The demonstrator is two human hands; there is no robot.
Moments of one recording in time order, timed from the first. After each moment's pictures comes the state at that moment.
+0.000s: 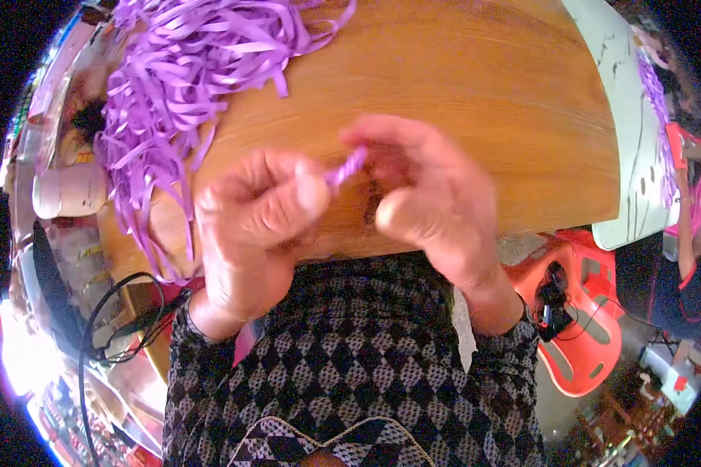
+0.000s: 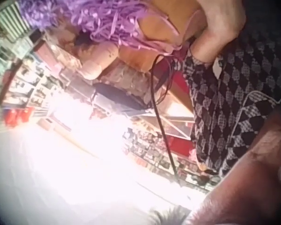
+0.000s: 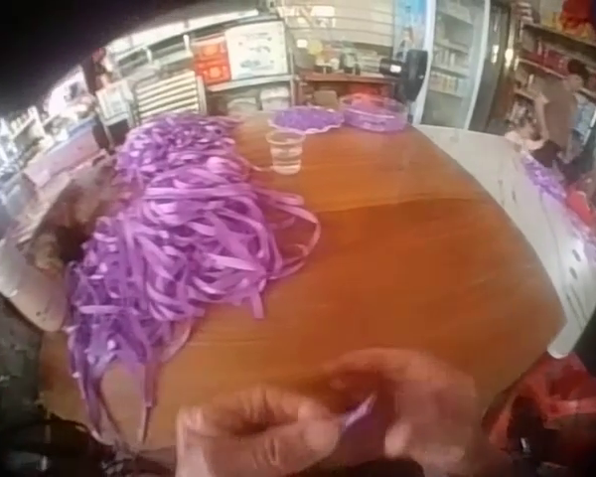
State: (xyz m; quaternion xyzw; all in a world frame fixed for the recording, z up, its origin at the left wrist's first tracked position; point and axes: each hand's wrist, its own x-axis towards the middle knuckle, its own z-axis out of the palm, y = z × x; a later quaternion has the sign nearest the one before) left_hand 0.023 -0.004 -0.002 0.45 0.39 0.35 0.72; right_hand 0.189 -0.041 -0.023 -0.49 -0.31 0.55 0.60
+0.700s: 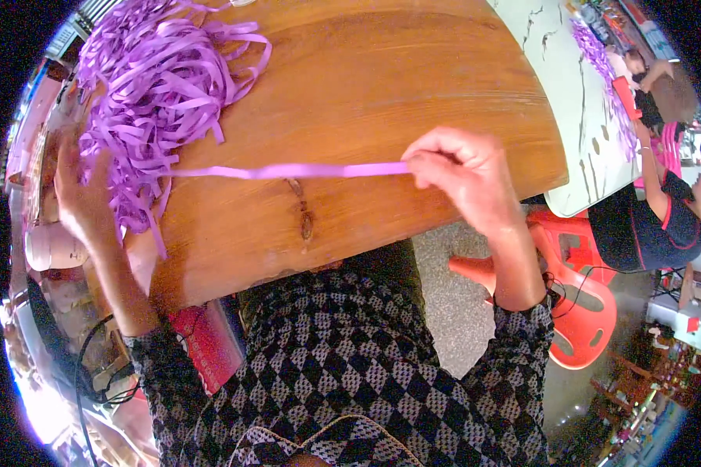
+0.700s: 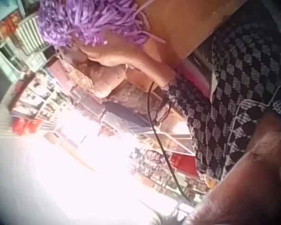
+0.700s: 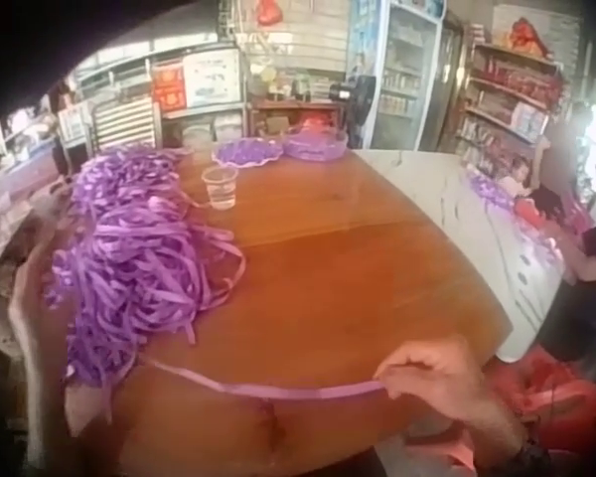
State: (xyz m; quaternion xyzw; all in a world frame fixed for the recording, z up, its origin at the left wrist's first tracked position) left_hand -0.089 0.128 -0.011 0.71 0.55 0.41 -0.19; right_hand 0.293 -0.059 -0.020 -0.62 -0.51 0.39 0.45
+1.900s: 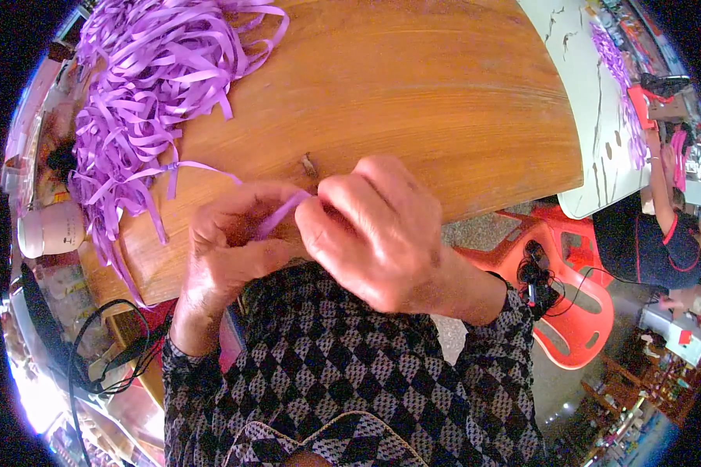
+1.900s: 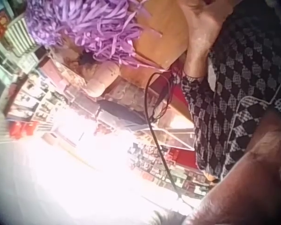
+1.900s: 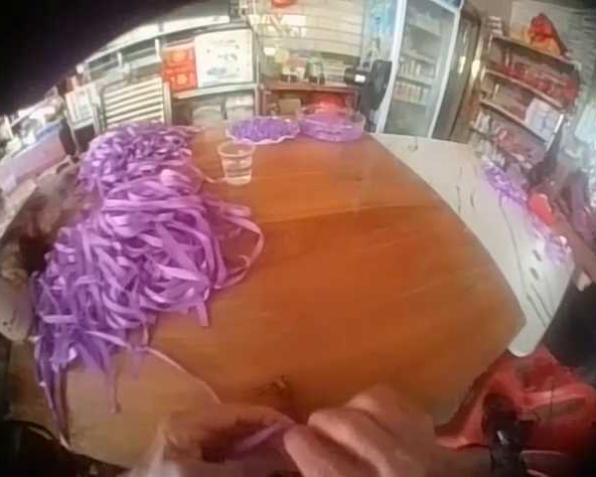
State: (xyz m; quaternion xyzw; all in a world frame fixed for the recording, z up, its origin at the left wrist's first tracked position) left_hand 0.021 -0.002 -0.024 0.49 0.33 0.24 0.77; right_hand 0.202 -0.048 -0.021 -0.42 -0.81 -0.08 0.42
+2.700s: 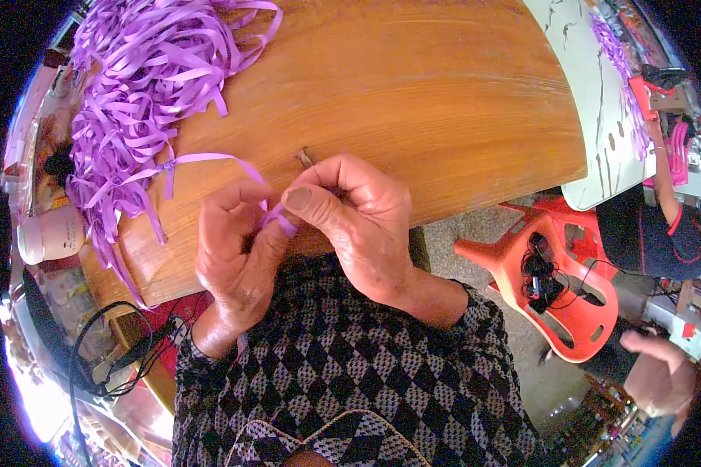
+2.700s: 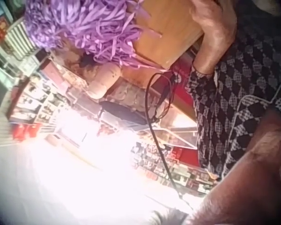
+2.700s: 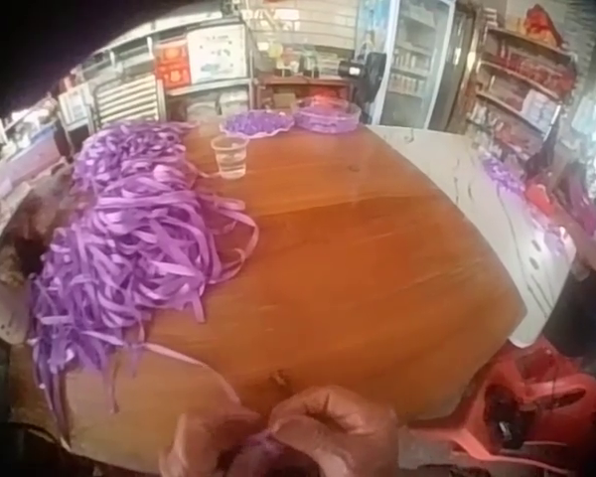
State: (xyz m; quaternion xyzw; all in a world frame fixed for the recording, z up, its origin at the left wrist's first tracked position) left_hand 0.038 -0.029 -0.043 0.66 0.43 0.44 0.44; right_hand 0.166 -0.058 -0.040 -0.44 -0.30 0.54 0.65
